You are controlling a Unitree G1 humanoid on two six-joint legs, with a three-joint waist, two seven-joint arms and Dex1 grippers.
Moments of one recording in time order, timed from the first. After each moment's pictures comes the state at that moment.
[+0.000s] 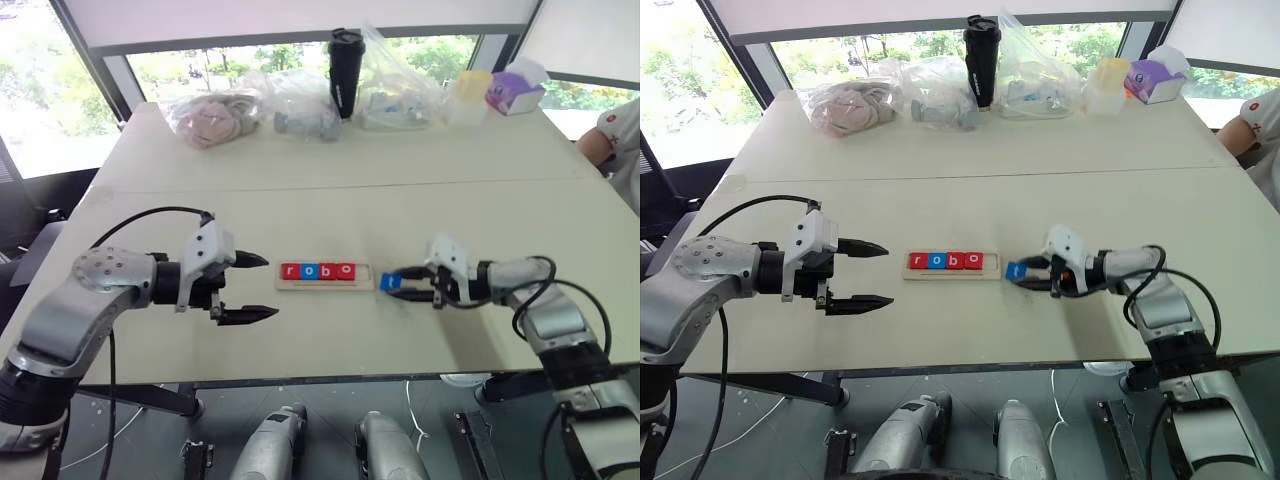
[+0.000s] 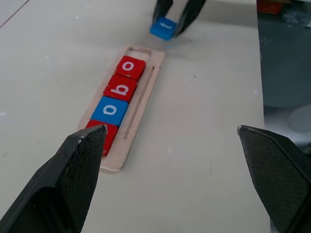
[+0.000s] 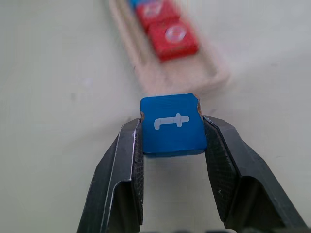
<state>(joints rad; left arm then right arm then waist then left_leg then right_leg) -0.34 0.89 -0.02 -0.37 -0.51 0.60 -1.10 -0.52 -0.69 0.11 0.19 0.22 0.25 1.21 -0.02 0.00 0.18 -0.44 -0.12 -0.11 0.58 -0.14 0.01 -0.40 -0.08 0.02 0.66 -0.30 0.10</state>
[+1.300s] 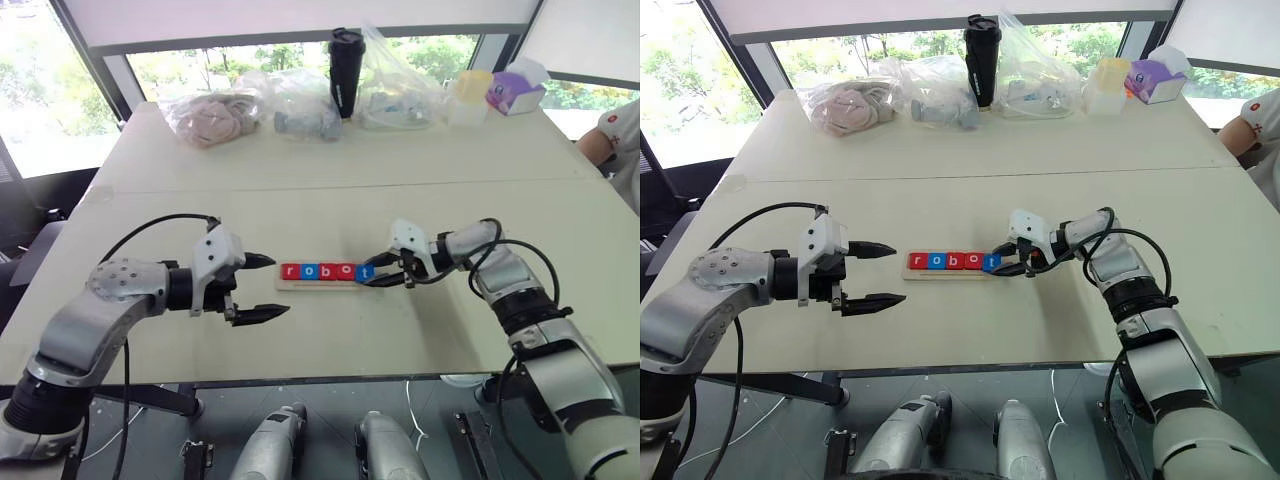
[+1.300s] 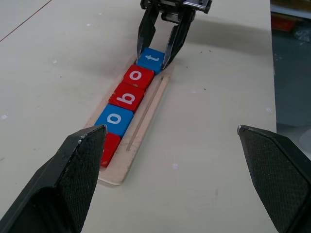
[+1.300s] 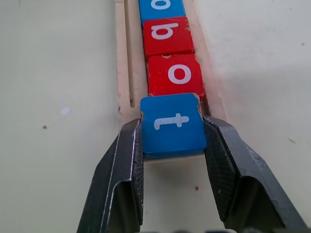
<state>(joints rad) -0.30 0.81 -0.03 -0.41 -0.49 0.62 -1.01 -0.79 -0.54 0.27 0.62 0.05 0.05 1.35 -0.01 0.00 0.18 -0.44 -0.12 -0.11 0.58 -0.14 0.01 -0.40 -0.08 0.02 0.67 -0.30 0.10</state>
